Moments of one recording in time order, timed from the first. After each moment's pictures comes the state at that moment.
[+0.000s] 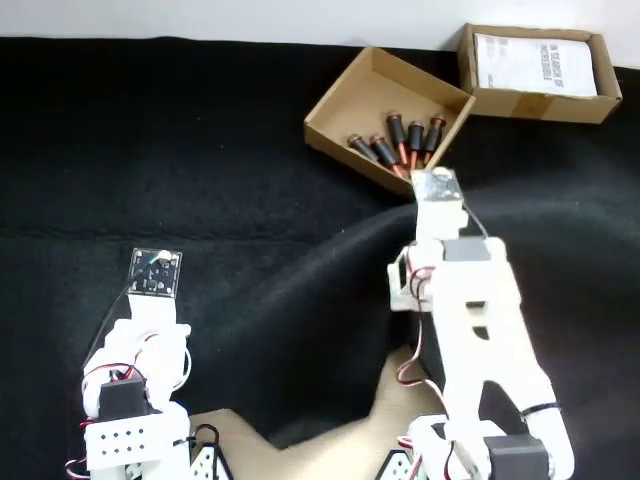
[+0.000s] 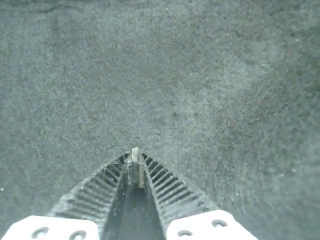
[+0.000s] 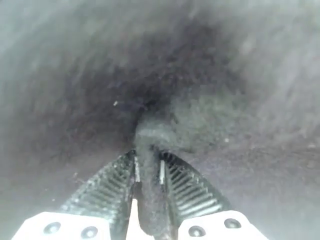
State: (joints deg) left arm -14.7 -93.5 96.1 60.3 -10.6; right arm -11.4 -23.5 39.7 70.5 1.7
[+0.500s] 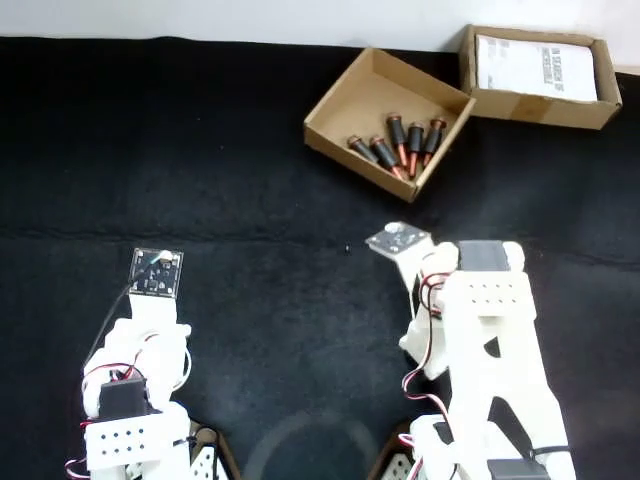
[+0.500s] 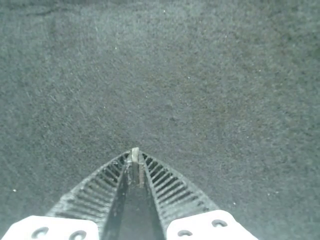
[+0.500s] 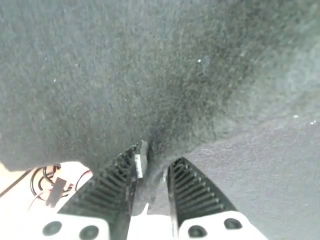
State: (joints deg) left arm -14.7 -93.5 96.1 60.3 -10.9; right arm -9.5 -29.6 40.5 98.9 34.2
